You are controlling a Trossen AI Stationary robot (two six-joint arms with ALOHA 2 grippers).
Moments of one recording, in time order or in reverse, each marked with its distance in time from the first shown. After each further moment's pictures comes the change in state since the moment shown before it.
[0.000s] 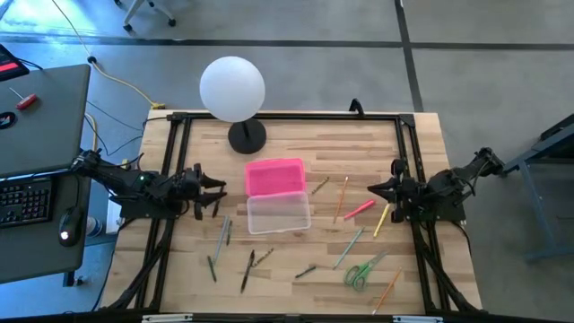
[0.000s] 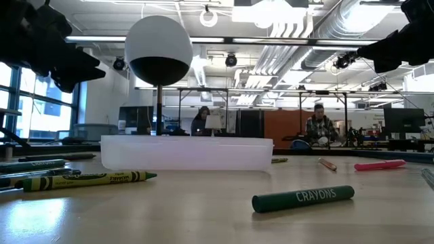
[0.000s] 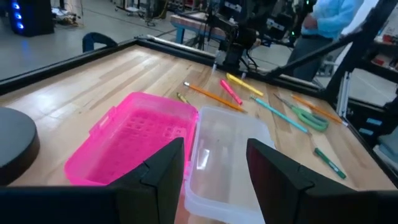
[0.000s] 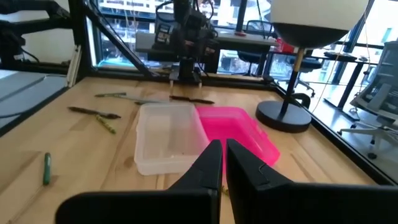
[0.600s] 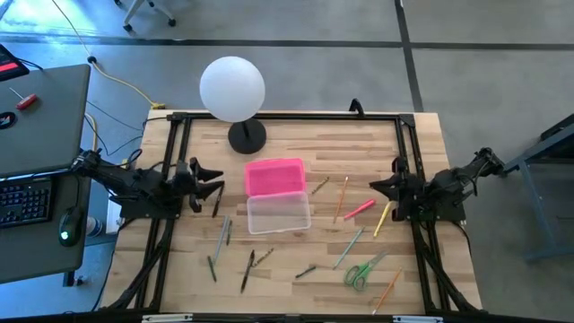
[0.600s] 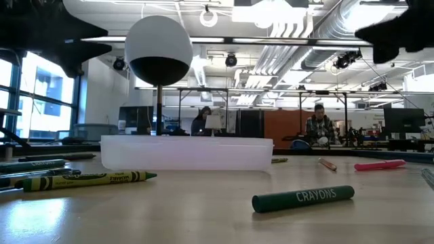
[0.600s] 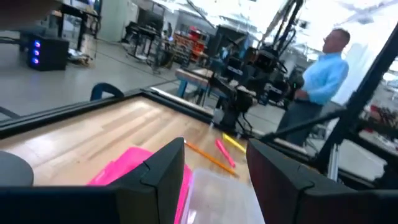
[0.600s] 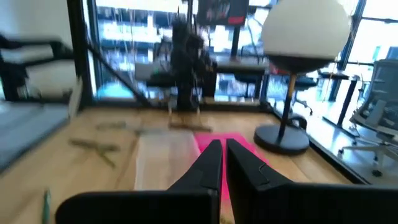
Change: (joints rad) left arm 0.000 0.000 0.000 0.255 -0.089 0.030; right arm 0.000 0.002 0.000 0.176 0.003 -0.036
